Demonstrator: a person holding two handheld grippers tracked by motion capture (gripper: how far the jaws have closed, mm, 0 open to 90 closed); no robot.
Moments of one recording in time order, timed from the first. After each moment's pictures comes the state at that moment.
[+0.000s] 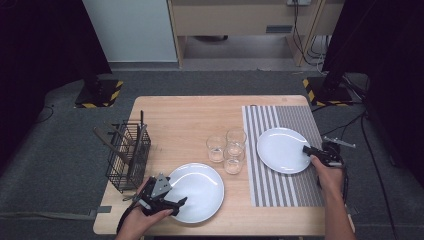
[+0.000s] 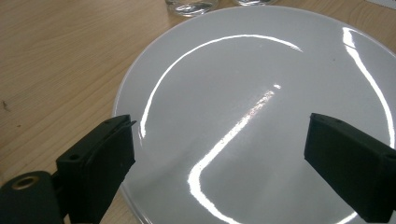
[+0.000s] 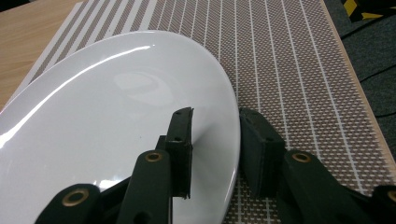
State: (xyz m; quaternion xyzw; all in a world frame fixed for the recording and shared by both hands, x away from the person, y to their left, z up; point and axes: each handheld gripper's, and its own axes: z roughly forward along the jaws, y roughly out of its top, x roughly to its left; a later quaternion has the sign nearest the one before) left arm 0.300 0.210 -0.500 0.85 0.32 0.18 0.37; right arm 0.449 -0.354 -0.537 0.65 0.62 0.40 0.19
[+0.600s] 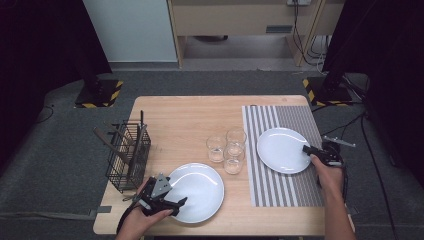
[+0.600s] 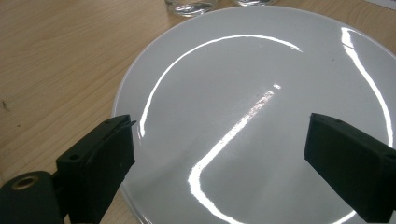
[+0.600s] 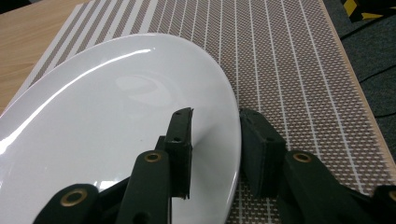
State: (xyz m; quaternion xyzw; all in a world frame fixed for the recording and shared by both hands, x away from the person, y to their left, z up) left arm 0.300 0.210 -0.500 0.85 0.32 0.18 0.37; right arm 0.451 -0.354 -0.536 0.65 0.61 0.40 0.19
